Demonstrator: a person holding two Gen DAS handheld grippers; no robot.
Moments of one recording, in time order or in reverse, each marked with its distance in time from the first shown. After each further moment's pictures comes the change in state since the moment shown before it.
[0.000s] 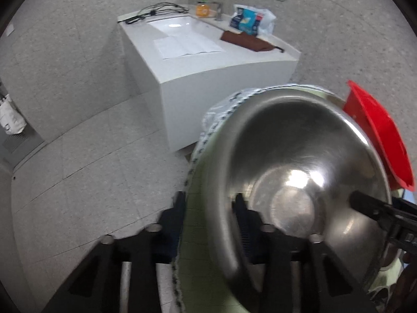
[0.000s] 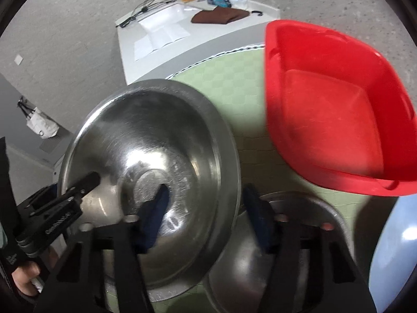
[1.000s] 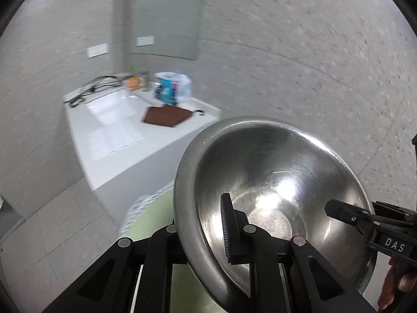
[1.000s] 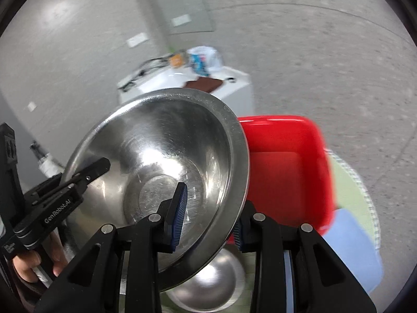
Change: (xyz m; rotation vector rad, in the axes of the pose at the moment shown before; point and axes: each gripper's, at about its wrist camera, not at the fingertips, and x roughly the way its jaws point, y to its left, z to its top) left arm -0.076 -0.131 0.022 0.251 -0.270 -0.180; right arm -0.143 -0.091 0.041 0.091 -0.297 0.017
